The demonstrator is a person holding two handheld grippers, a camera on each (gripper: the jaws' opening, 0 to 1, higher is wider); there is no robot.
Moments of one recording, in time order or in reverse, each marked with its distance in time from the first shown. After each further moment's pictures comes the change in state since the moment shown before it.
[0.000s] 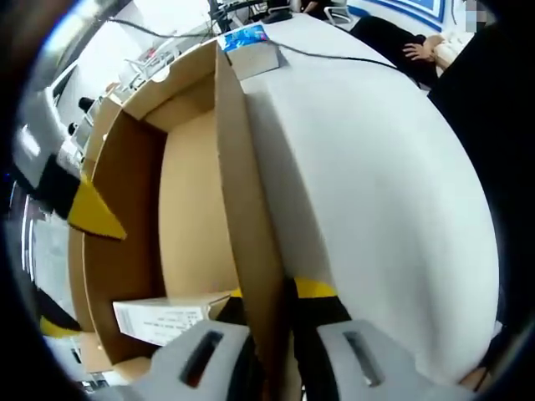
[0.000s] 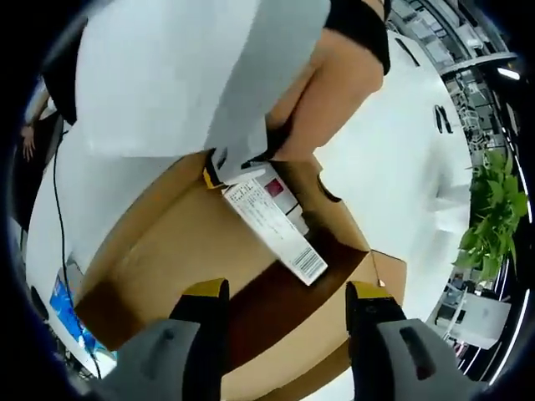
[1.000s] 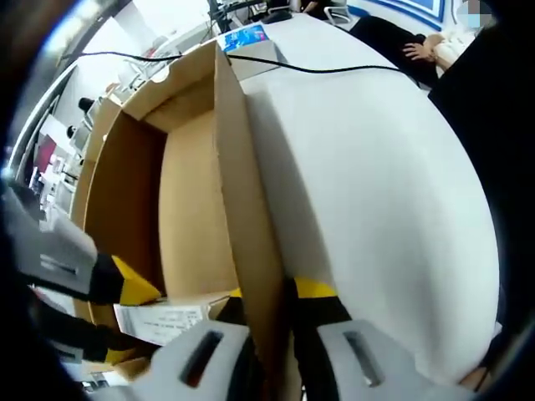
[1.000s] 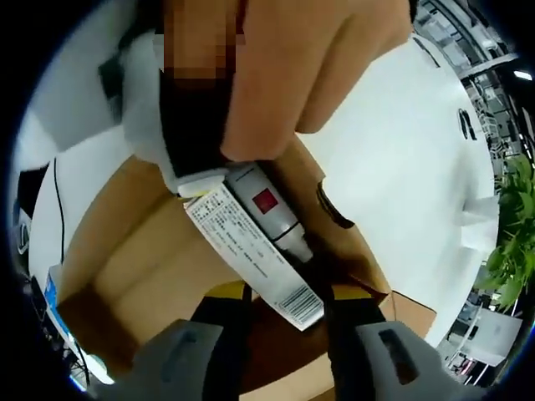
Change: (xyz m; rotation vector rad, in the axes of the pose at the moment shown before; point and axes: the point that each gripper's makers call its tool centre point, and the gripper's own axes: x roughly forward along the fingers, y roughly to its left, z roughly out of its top) left arm 0.001 0.001 -0.001 0.005 -0.001 -0.001; right arm 0.044 -0.001 0.008 -0.028 -0.033 0.110
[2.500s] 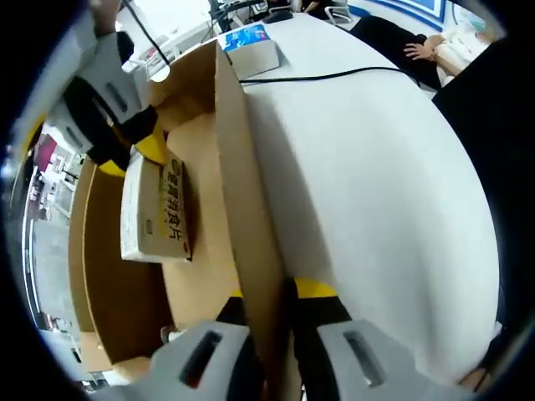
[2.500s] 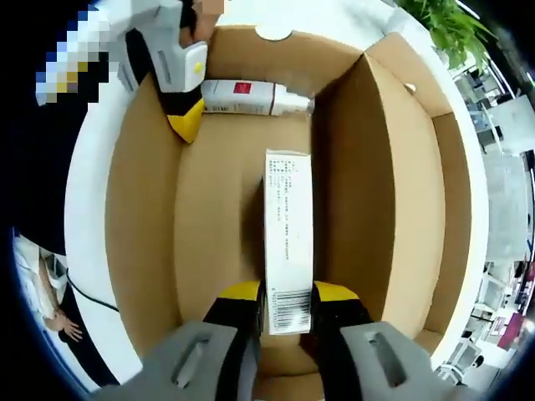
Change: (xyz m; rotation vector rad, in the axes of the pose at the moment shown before) left arm -0.003 -0.003 -0.003 -0.003 0.001 0.001; right arm -0.022 0.116 -0.075 0.870 0.132 0.015
